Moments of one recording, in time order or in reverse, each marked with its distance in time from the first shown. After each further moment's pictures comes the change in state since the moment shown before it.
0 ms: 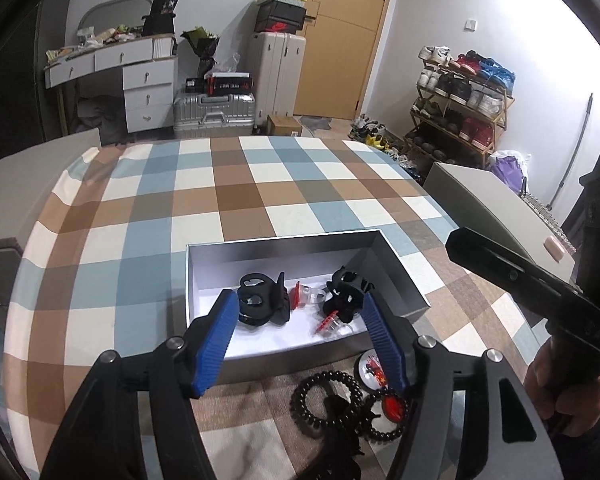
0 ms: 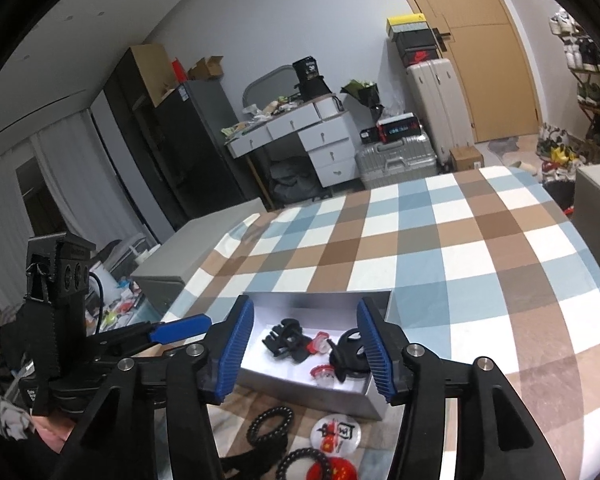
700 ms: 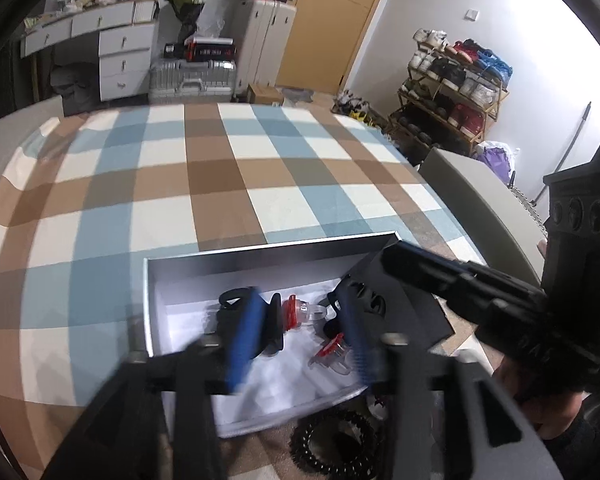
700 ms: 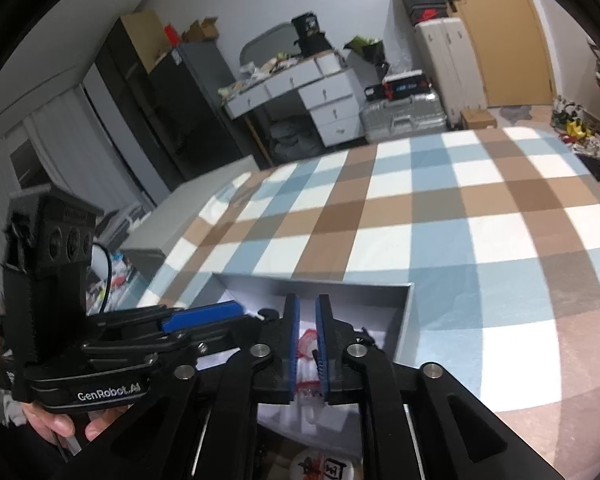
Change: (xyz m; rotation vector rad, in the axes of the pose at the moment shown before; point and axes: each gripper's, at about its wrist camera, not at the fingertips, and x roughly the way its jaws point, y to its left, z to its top) left arm 0.038 0.016 0.016 -0.037 0.100 -0.117; right arm 0.063 -0.022 0.002 0.025 0.130 0.015
